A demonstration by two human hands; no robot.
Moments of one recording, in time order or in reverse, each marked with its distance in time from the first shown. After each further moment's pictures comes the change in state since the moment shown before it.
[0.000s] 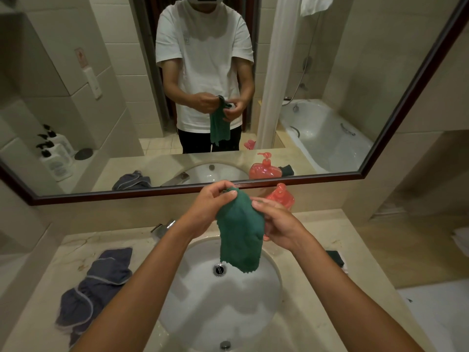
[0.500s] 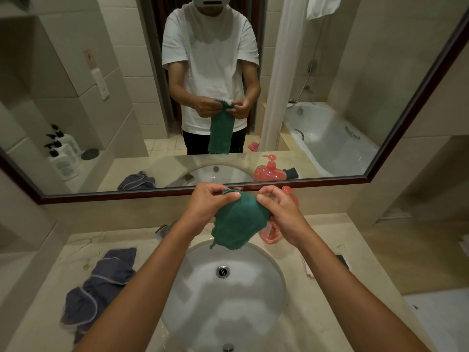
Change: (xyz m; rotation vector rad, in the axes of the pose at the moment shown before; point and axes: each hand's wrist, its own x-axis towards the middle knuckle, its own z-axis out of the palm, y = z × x) left_hand 0.002 0.001 -0.011 0.180 0.259 0.048; right_hand 0.004 -0.012 0.009 -0.319 0.157 -0.260
